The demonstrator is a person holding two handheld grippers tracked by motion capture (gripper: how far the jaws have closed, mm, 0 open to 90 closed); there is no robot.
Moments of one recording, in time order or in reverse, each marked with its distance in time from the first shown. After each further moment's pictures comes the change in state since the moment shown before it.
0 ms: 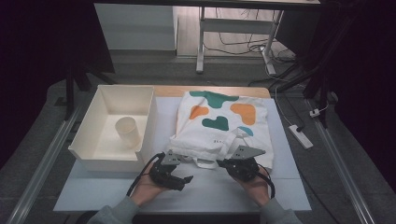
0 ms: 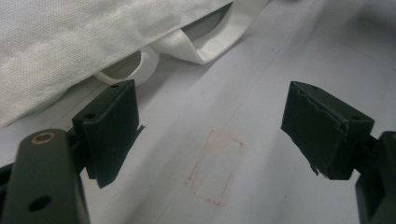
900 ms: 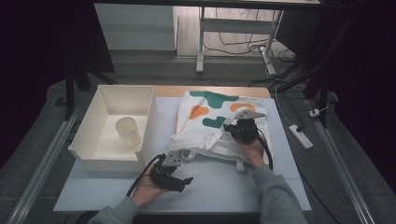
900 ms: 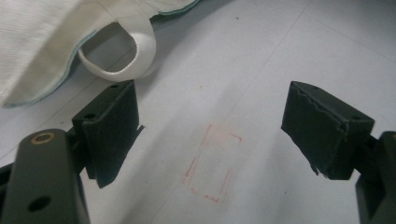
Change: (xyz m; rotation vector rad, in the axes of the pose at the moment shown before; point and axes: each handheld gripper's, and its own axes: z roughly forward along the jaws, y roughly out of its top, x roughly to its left) left arm -0.002 -0.002 0.002 0.011 0.005 0.005; right arm -0.109 0.031 0.048 0.009 -0.154 0.172
